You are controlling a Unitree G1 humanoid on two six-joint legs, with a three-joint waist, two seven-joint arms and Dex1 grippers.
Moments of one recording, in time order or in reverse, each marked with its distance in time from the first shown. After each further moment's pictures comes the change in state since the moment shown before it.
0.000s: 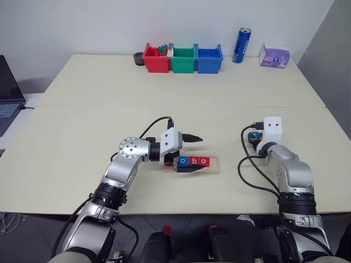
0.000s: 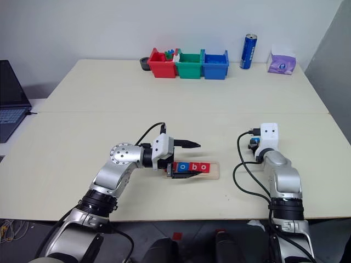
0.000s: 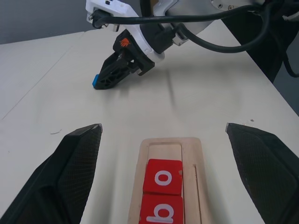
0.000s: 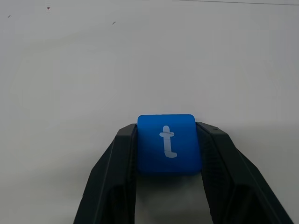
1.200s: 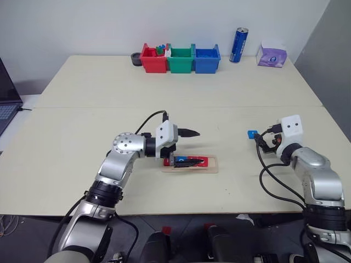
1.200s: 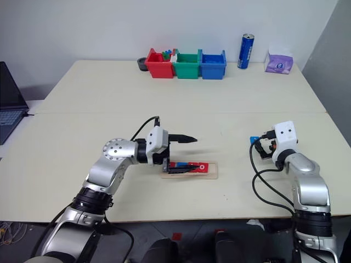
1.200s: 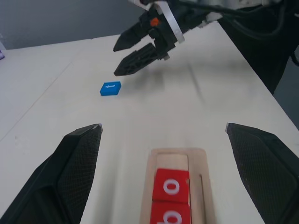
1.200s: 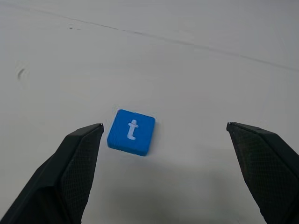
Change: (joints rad) left arm -0.028 0.012 0.019 -0.033 -0.036 0.066 0.000; right arm 0.095 -0.127 -0.049 -0.086 -0.011 -0.112 0.202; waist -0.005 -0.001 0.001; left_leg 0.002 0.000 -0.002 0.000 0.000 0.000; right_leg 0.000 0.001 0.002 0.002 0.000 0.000
